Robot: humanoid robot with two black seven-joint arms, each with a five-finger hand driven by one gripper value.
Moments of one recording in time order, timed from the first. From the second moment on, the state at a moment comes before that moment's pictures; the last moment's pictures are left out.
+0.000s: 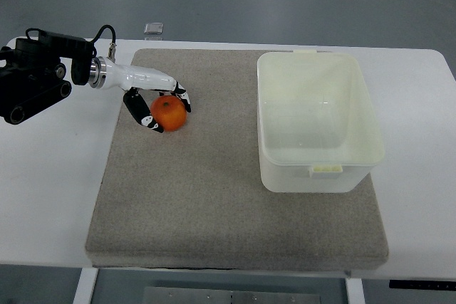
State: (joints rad) left arm -1.24 0.49 0.03 -0.76 1.42 -0.30 -0.58; right arm 0.02 0.00 -0.05 0.16 0.04 -0.07 0.15
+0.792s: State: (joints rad) left arm -1.41 0.47 -0.09 -0.77 1.36 -0.29 -0.57; right arm 0.02 0.00 -0.05 0.16 0.04 -0.07 0.15
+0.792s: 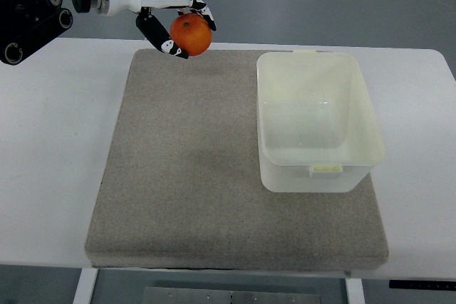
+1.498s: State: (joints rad) left arm -1.43 0.31 -0.16 -0.86 1.37 -0.27 -0.57; right arm 0.02 0.00 -0.05 0.16 0.04 -0.07 0.15
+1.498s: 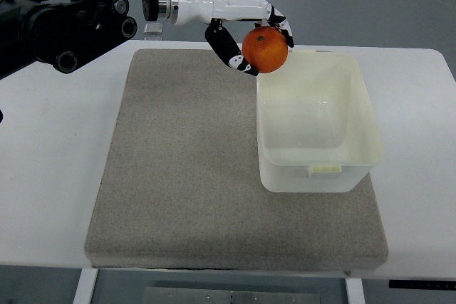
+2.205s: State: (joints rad) left arm -1.42 0.11 -0.14 -0.86 1.41 -0.25 -0.57; right arm 0.02 0.00 -0.05 0.16 0.04 -0.07 0.15
